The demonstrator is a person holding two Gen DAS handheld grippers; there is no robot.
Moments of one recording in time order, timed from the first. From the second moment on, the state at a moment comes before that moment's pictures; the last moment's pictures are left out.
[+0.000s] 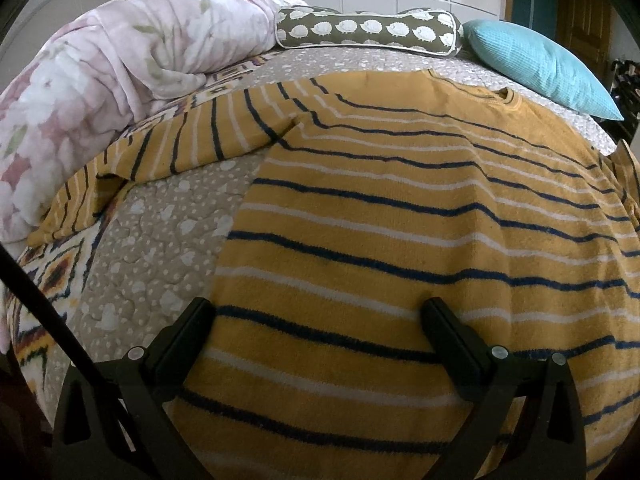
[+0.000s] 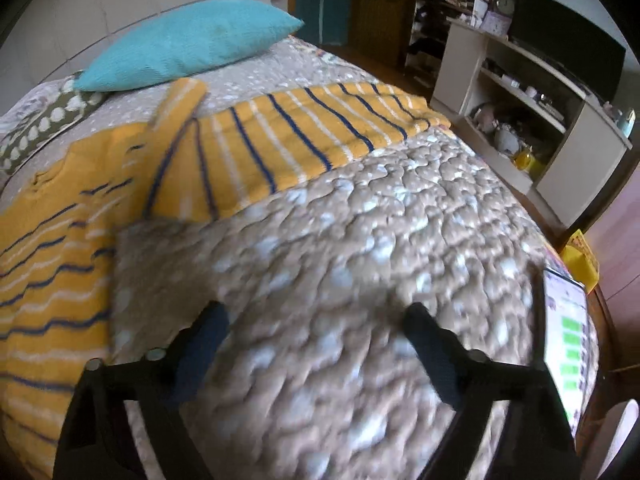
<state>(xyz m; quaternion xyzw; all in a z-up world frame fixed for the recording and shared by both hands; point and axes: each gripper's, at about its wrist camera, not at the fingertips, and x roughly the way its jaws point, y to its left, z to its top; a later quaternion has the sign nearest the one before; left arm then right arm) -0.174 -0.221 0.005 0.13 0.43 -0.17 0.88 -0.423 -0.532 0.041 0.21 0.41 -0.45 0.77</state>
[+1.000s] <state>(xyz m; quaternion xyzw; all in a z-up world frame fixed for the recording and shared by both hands) -0.176 -0.222 0.007 0.12 0.43 -0.16 0.88 -0.406 -0.397 0.093 0.10 0.38 -0.37 0.84</state>
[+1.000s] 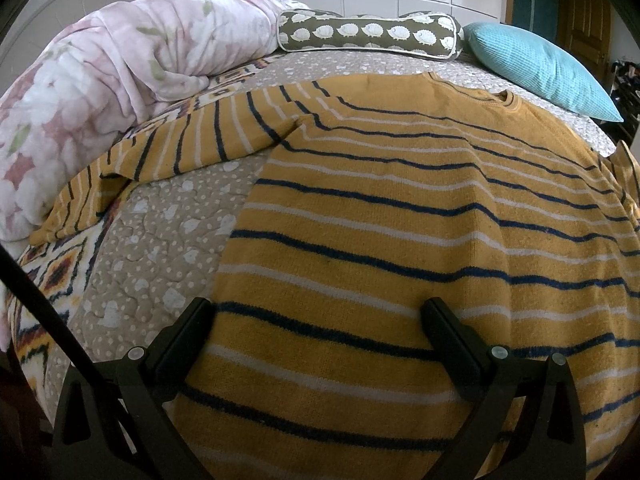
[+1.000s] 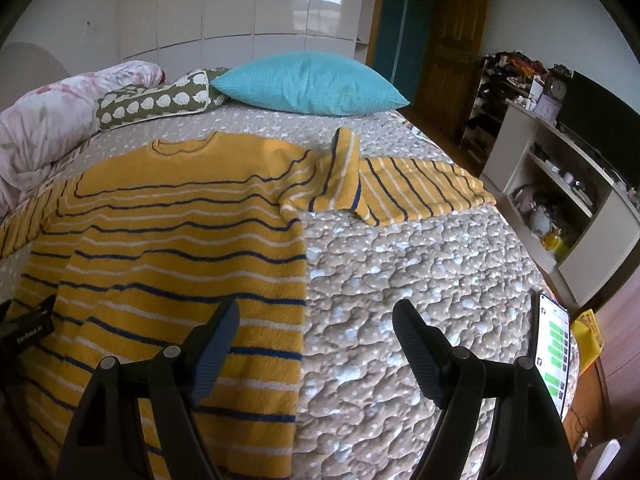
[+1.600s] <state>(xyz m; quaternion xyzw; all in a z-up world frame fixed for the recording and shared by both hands) -0.177 -0.219 0.008 0.12 0.42 -0.16 0.88 -0.406 -0.390 0.085 0.10 0.39 -0.37 0.84</state>
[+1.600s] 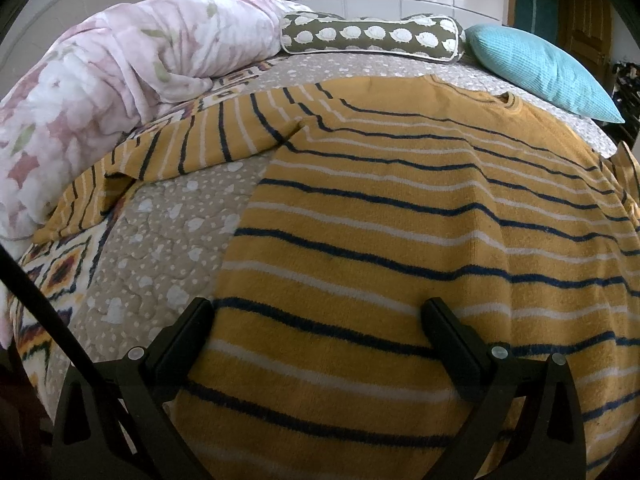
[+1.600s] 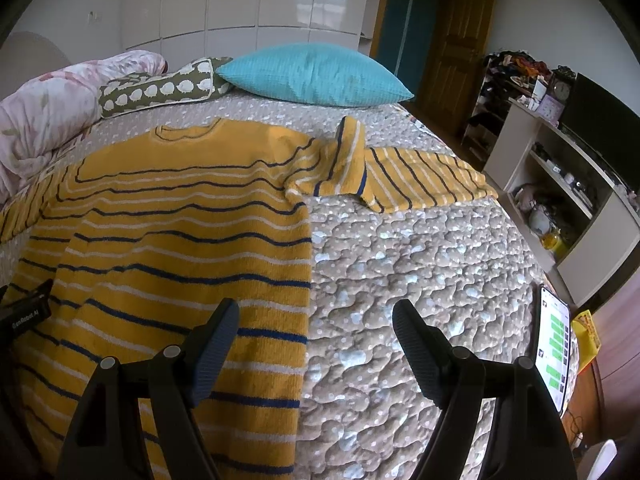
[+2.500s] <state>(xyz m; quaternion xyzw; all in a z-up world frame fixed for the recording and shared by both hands) -0.280 -0.125 0.088 0.05 0.41 -0.20 0.89 -0.483 -0.366 0.038 0.20 0.42 -0.25 0.85</state>
